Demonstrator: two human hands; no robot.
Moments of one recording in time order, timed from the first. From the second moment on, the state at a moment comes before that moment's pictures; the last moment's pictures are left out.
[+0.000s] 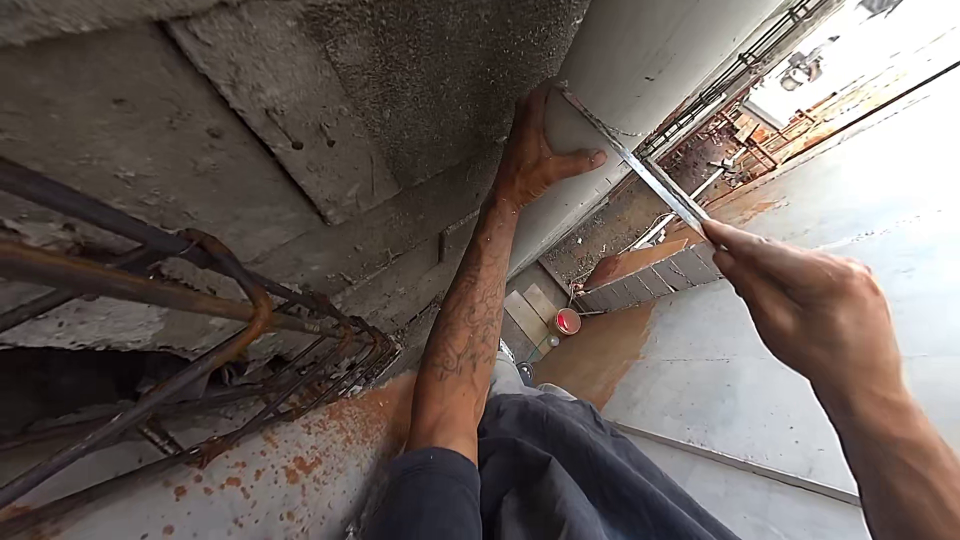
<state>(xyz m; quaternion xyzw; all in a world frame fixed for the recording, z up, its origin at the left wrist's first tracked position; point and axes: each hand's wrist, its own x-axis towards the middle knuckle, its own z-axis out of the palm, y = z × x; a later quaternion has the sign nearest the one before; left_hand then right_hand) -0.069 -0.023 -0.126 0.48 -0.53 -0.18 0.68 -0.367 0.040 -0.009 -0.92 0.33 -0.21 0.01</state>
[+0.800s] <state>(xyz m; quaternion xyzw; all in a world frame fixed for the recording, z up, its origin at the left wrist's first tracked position) -0.127 0.022 -0.110 0.55 -0.33 -0.11 0.76 -0.321 0.058 -0.034 -0.85 0.43 -0.26 0.17</state>
